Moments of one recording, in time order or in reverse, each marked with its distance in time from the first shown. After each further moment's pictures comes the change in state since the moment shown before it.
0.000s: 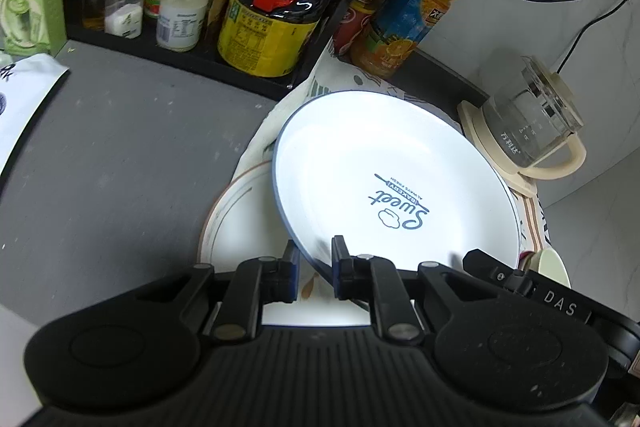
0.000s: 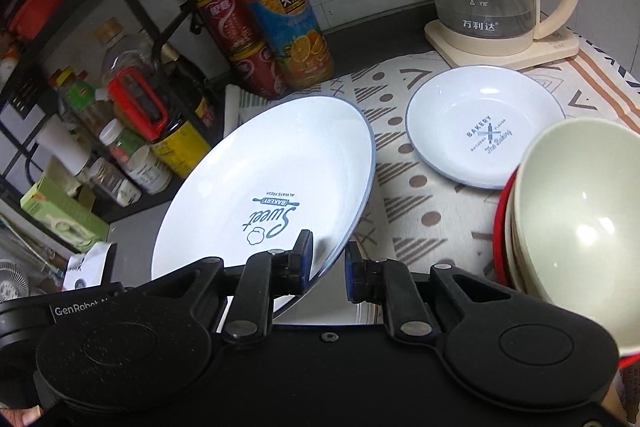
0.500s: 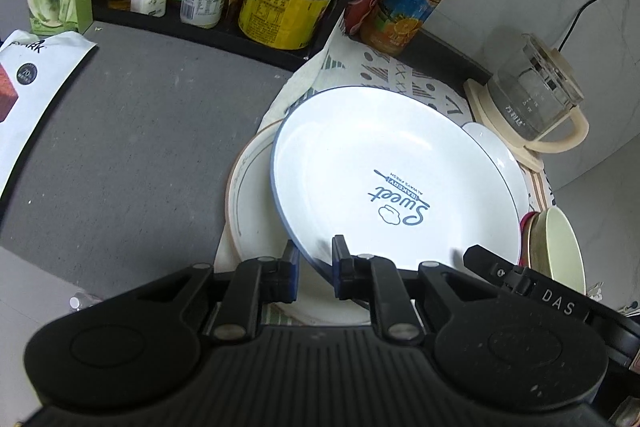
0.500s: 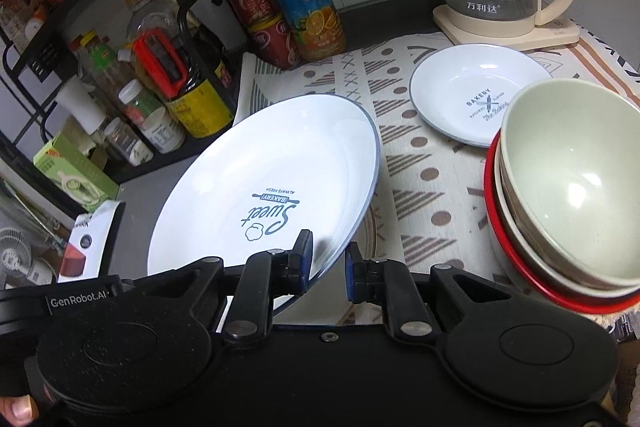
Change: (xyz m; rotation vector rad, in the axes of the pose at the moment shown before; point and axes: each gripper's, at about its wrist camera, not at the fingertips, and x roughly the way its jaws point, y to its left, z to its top) left arm -0.020 0.008 -0.036 0.018 0.017 0.036; right arm -0.018 -0.002 -0.034 -0.056 0.032 0.016
